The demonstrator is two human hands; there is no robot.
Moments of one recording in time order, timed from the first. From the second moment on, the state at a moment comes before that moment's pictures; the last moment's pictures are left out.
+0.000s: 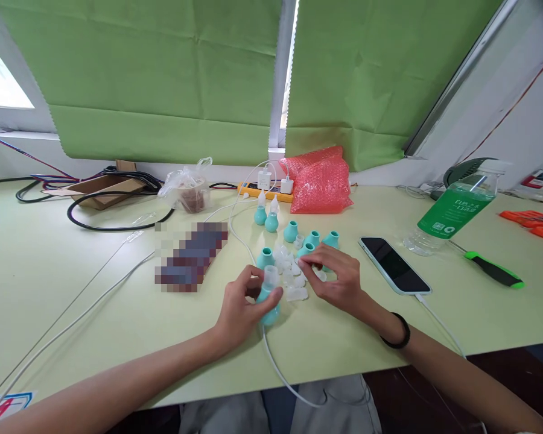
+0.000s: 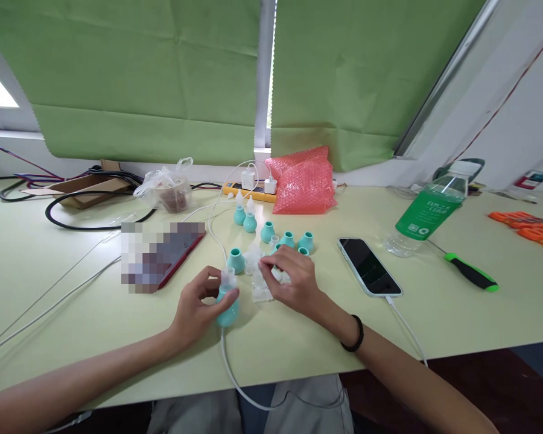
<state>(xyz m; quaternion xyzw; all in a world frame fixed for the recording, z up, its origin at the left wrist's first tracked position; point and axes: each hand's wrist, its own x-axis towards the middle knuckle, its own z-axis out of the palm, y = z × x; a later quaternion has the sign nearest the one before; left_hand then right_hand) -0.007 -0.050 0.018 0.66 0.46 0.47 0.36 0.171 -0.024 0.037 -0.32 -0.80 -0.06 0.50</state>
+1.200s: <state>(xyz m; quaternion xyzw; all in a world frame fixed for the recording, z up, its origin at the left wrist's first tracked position) -0.013 -0.063 0.027 0.90 0.18 0.36 0.16 0.158 -0.025 0.033 -0.36 -0.59 0.56 0.45</state>
